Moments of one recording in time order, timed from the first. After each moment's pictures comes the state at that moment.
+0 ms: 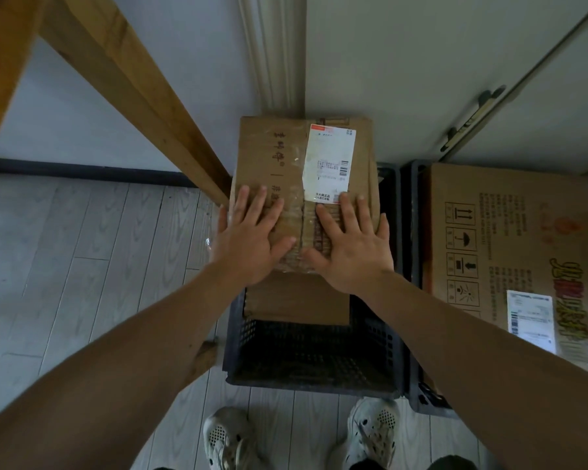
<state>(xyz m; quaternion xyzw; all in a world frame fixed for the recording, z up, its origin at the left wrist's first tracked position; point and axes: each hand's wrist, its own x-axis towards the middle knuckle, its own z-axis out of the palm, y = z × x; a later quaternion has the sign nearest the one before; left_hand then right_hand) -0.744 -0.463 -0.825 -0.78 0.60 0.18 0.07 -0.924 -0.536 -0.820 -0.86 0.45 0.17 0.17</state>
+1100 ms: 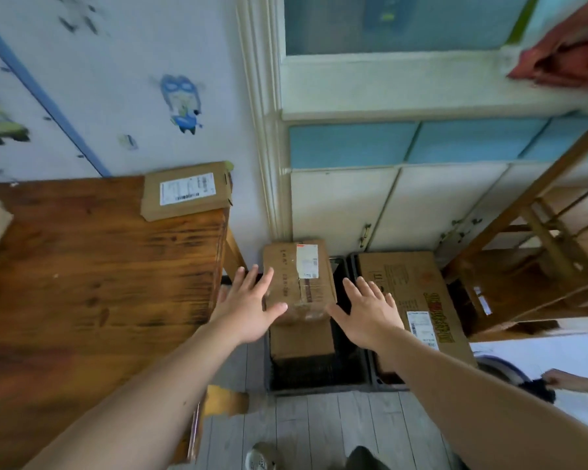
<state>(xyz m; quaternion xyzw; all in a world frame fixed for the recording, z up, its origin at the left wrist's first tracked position) -0.762 -0.324 -0.441 -0.76 0.59 0.28 0.06 -0.984 -0.381 -0.449 -0.76 0.58 0.14 0.26</state>
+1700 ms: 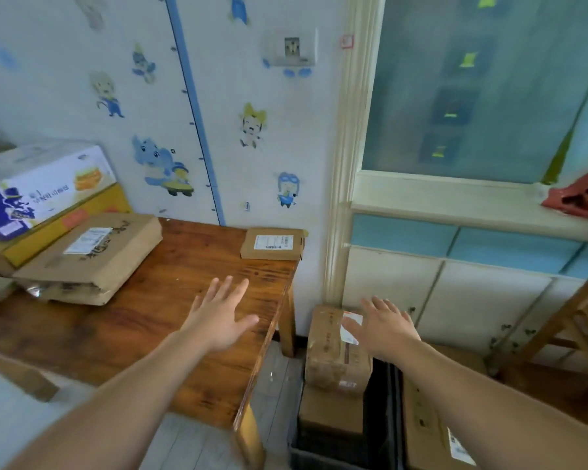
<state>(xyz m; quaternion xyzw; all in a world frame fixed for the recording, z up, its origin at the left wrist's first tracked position) -0.730 -0.171 -0.296 -0.87 0.47 0.15 -0.03 -0.973 -0.328 -0.318 -0.86 0.48 0.07 0.16</state>
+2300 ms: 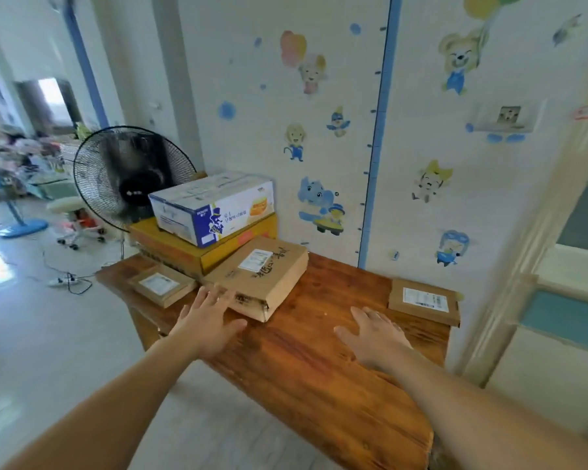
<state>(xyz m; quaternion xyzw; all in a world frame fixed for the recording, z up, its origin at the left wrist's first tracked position) -0.476 0.071 -0.250 -0.94 0.31 0.08 -0.09 -0.666 -0.161 -0.265 -0.93 0.32 0.05 0.17</state>
